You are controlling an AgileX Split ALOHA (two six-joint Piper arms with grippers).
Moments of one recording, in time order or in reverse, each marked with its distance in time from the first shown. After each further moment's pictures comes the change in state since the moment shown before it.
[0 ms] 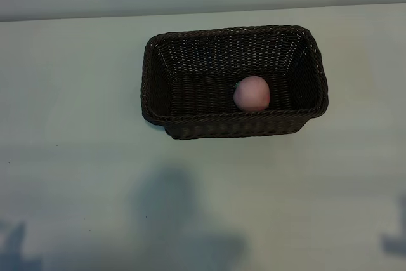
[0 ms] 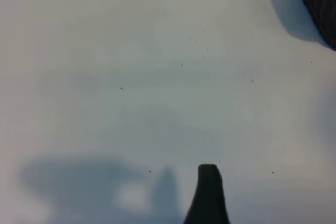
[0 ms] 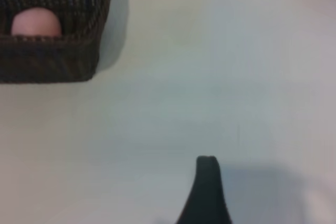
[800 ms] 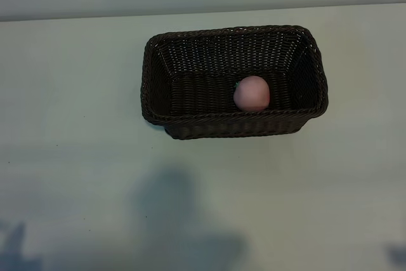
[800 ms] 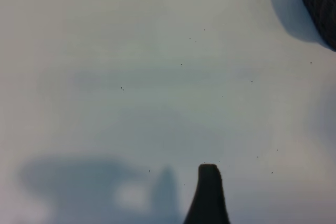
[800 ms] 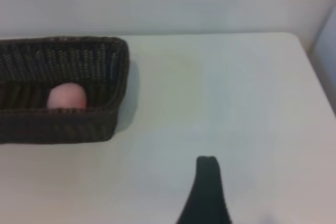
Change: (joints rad) left arm 0.000 0.000 0.000 0.000 0.000 -0.004; right arm -0.006 0.014 -0.318 0.010 0.138 0.003
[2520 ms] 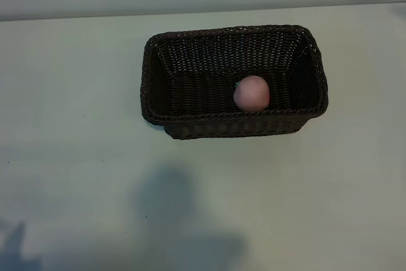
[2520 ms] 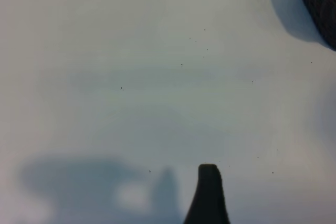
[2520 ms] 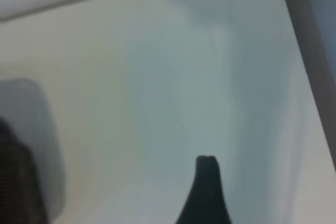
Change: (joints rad) left arm 0.000 0.000 0.000 0.000 0.001 0.002; right arm -0.383 1.563 -0.926 0.166 0.008 -0.129
